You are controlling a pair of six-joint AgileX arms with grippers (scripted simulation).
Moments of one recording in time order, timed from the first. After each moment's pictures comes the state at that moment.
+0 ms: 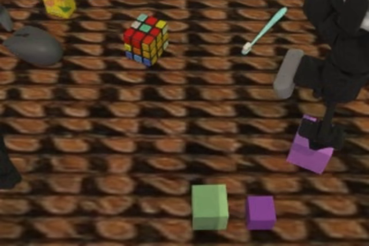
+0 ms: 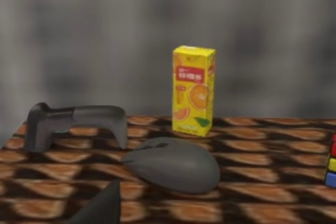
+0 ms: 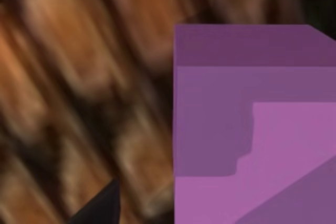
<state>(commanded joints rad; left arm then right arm) 0.02 0.00 0.00 0.00 0.00 0.00 0.33 1.93 1.41 -1.05 0.00 -0.79</state>
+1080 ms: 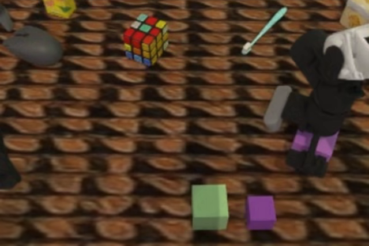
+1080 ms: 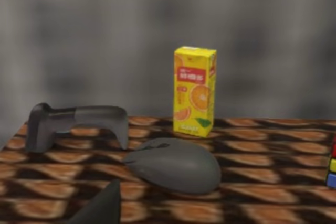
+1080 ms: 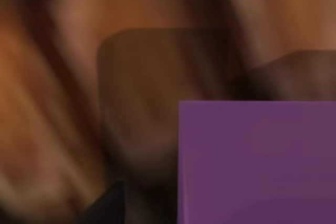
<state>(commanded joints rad) 0.02 0.00 0.00 0.00 0.00 0.00 0.33 2.07 1.23 -0.73 0.00 -0.79</state>
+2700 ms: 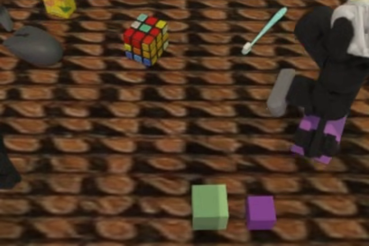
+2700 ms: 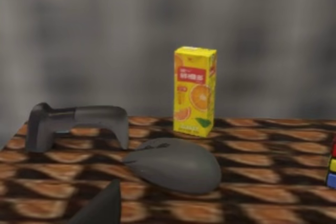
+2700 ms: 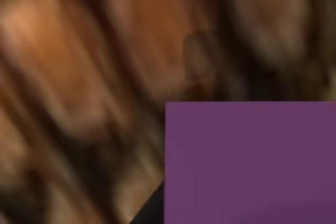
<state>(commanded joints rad) 0.02 0.00 0.00 0.00 0.00 0.00 0.34 1.98 1.33 -0.92 0.00 -0.78</state>
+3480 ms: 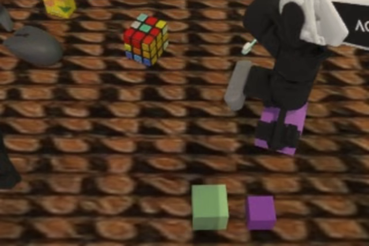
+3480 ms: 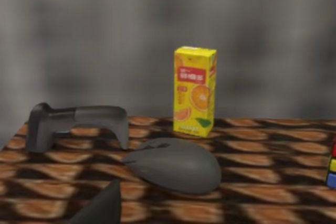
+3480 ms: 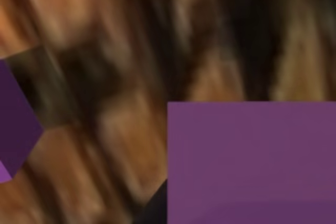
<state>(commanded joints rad) 0.02 0.00 0.00 0.00 0.00 0.00 0.50 2.05 1.53 -1.07 0.00 -0.72</state>
